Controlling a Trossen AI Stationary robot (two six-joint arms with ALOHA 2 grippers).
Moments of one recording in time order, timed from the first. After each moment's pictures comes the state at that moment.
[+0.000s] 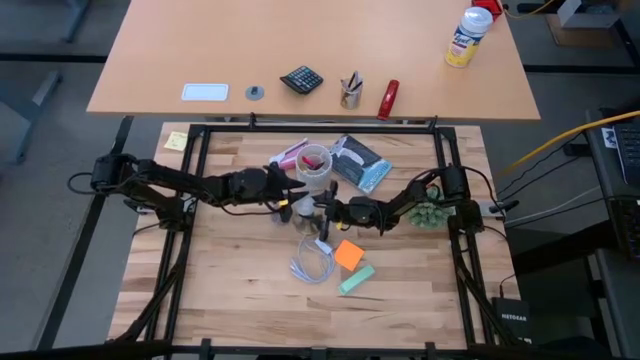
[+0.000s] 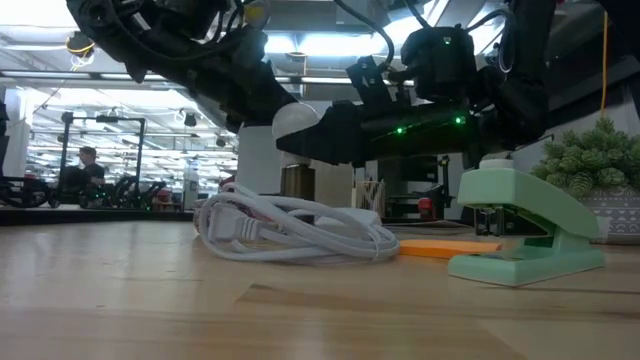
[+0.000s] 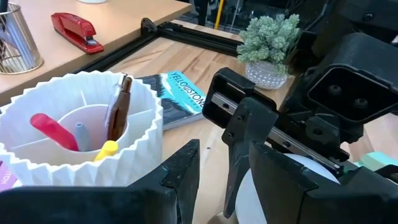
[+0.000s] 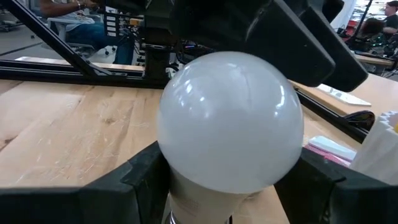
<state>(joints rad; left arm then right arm) 0.06 1.40 0.59 0.46 -0.19 -0.21 0.02 2.09 0.79 1.24 0.23 -0.13</state>
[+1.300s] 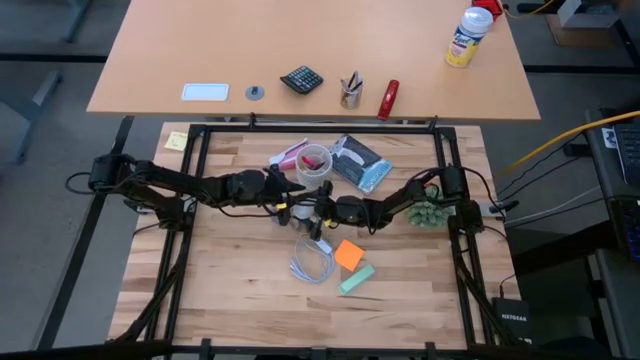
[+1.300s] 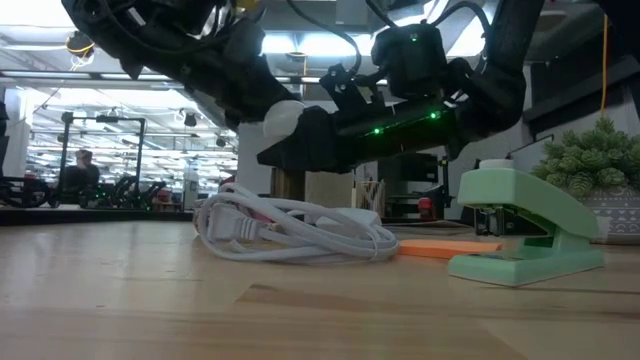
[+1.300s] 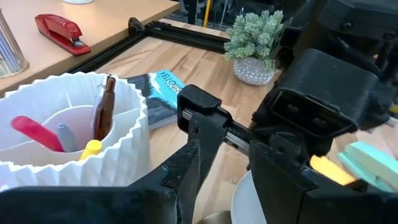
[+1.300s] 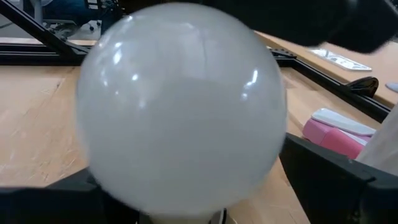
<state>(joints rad) 0.06 1.37 0.58 0.45 -0.17 -0.19 0.02 2.09 0.90 1.01 0.27 -0.05</state>
